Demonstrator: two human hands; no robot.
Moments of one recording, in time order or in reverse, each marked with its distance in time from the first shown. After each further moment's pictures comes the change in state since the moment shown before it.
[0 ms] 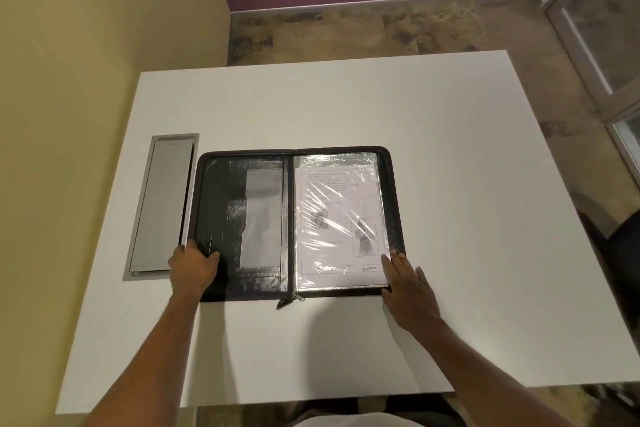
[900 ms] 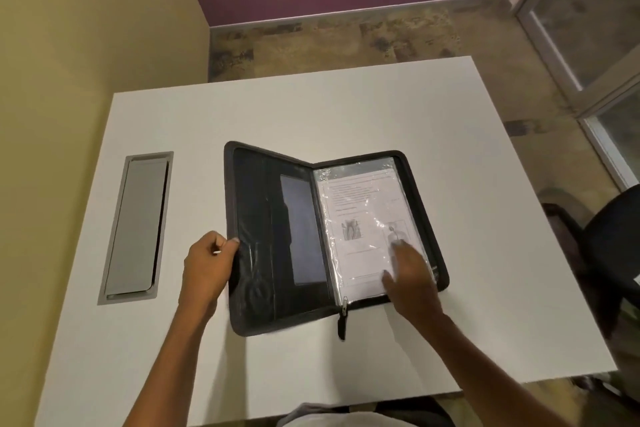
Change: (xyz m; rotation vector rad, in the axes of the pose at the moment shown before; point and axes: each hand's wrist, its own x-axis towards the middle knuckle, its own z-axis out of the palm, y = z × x) left_hand -0.128 0.140 -0.049 -0.505 -0.048 0.173; right_hand 0.004 0.048 -0.037 0.297 0.297 0.002
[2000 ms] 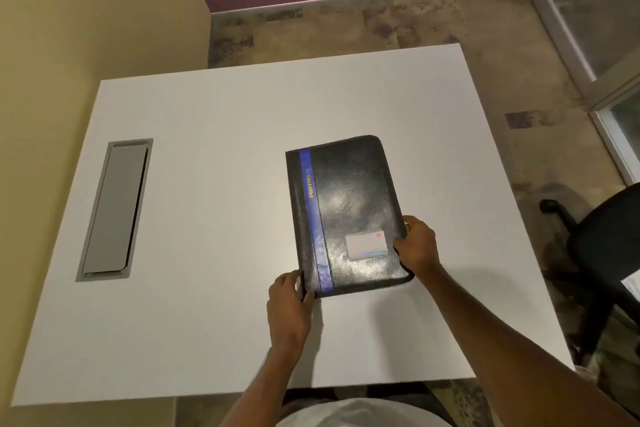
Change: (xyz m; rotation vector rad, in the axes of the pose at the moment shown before) left_hand -0.127 -0.036 0.209 0.301 -0.109 0.143; right_hand 0.060 0.073 -0.079 0.346 -0.066 0.408
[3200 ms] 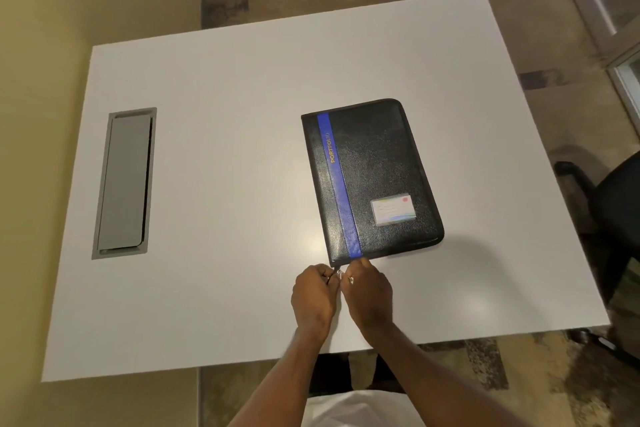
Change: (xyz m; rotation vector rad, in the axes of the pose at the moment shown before) left_hand -0.017 -0.035 0.005 -0.050 -0.099 -0.169; right_hand -0.149 0.013 0.179 -0.474 0.026 -0.237
